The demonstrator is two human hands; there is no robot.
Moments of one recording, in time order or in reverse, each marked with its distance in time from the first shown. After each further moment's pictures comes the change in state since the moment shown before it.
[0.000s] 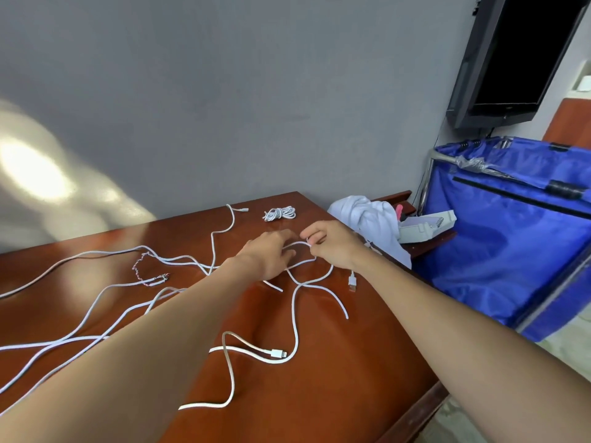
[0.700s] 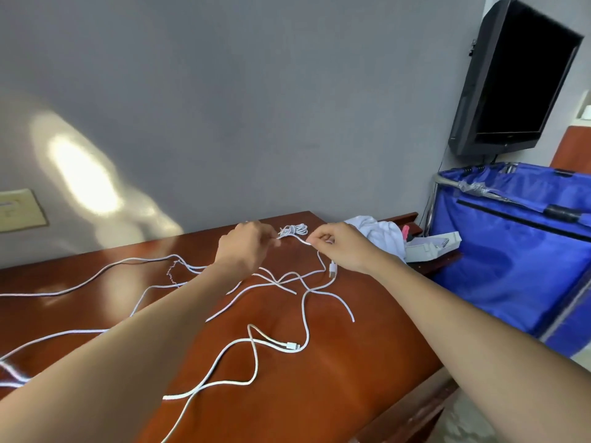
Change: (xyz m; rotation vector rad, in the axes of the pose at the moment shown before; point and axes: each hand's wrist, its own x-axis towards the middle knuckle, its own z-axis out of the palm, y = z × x) left_hand -0.073 -0.003 -0.064 -0.012 0.410 -0.134; right_hand -0.046 -0.052 -0.034 0.022 0.021 -0.237
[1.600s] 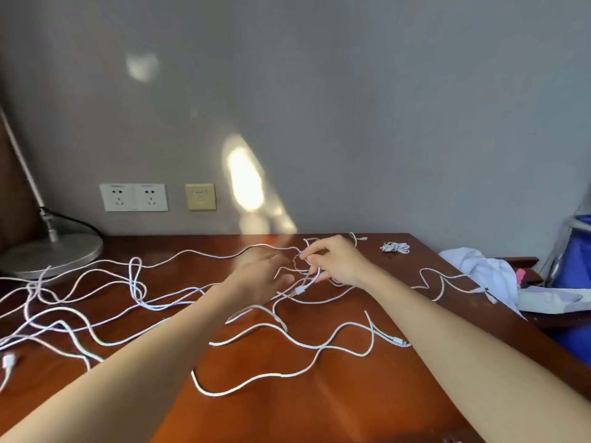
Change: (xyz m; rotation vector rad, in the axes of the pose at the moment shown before) left_hand -0.153 -0.136 -0.109 0.159 -0.130 -0.110; right_hand -0.013 -0.184 0.133 0.266 -0.261 -0.129
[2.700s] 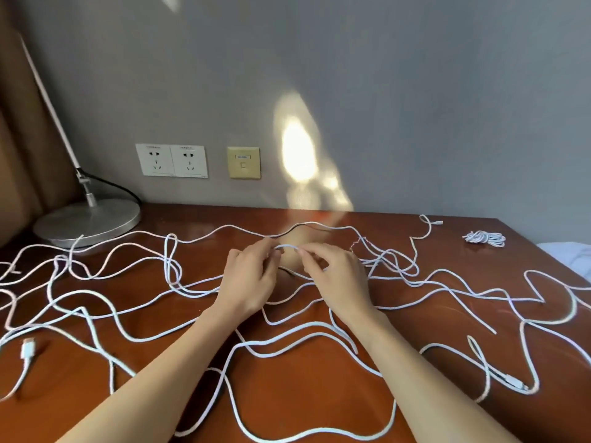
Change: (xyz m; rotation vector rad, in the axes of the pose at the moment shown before) left_hand -0.012 -0.105 0.038 -0.241 0.505 -0.103; right_hand 0.053 0.025 0.145 -0.152 0.335 -0.376
